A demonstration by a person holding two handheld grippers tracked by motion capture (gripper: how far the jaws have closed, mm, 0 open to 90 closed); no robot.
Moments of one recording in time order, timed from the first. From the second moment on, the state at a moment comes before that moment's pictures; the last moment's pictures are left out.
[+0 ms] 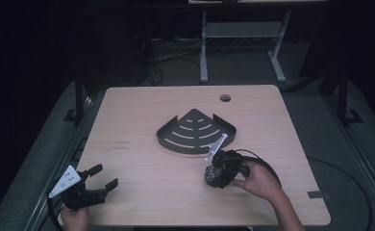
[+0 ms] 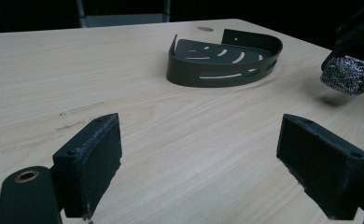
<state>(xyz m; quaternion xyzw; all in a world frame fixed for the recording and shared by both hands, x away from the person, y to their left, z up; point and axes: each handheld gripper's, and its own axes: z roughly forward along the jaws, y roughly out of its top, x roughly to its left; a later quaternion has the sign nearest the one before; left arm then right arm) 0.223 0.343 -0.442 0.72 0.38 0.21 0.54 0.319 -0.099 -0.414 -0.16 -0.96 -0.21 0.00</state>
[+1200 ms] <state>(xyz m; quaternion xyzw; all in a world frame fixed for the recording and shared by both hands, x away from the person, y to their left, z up) 0.223 0.340 -0.441 0.73 0.38 0.21 0.53 0.348 -0.084 -0.386 -0.15 -0.96 -0.22 0.00</state>
